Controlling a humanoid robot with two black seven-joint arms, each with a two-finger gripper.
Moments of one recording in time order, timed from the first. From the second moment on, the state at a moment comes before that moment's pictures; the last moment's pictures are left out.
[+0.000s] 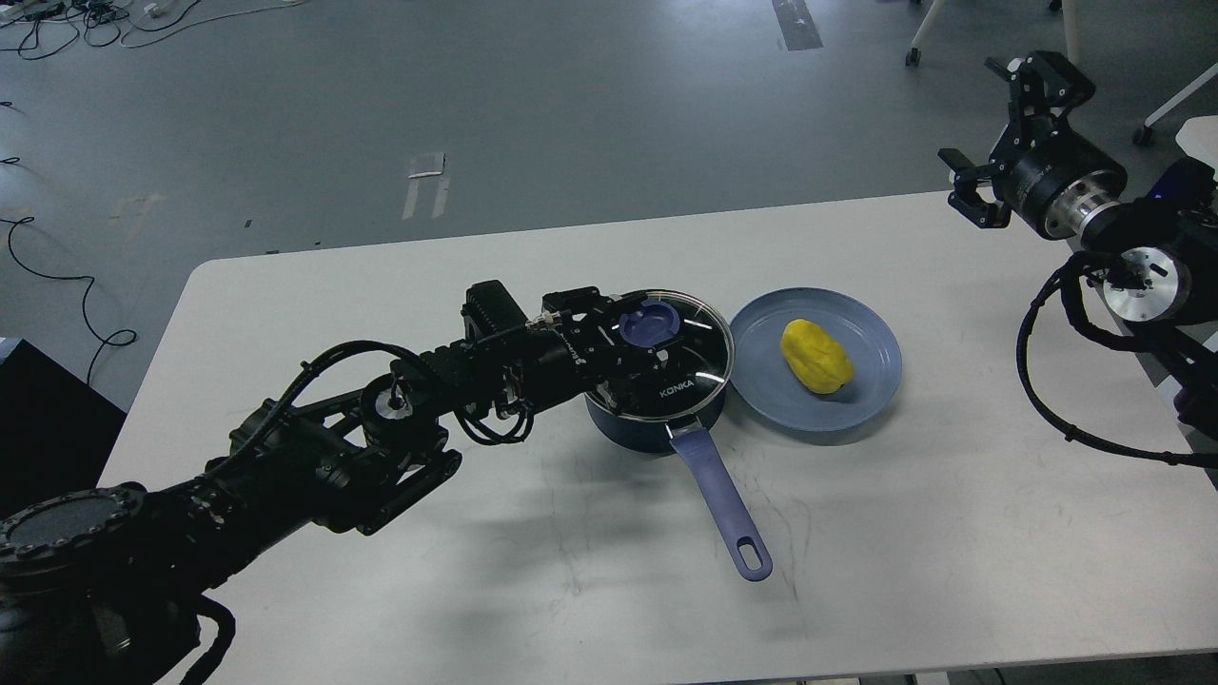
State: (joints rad) left arm -0.91 0.13 -0.14 -0.70 1.93 0.36 -0.49; right arm 0.73 -0.49 0.81 0.82 -0.21 0.14 0.15
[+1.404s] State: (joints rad) left arm -0.92 0.51 -0.12 -0.85 1.71 0.46 -0.49; right arm 0.73 -0.48 0.80 0.81 -0.21 0.11 0.15
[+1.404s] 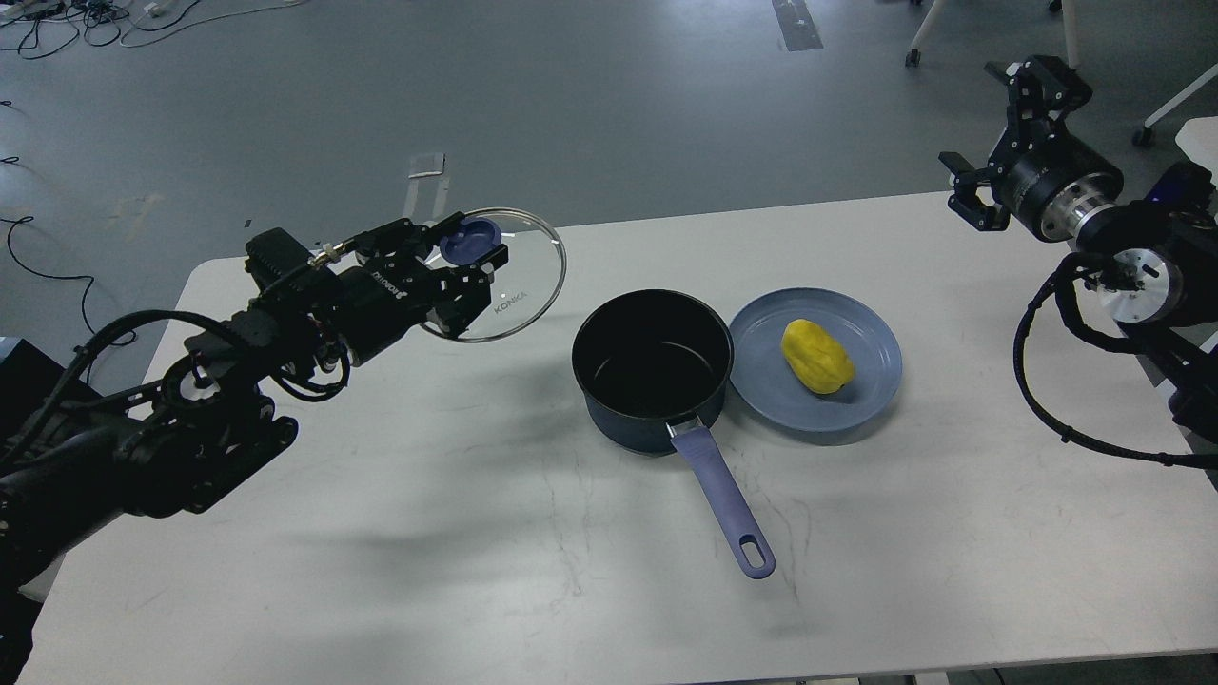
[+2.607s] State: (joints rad) left arm -0.65 0.52 -0.12 -0.75 1.69 0.49 -0.49; right arm 0.73 -0.49 0.78 0.82 -0.21 0.10 0.15
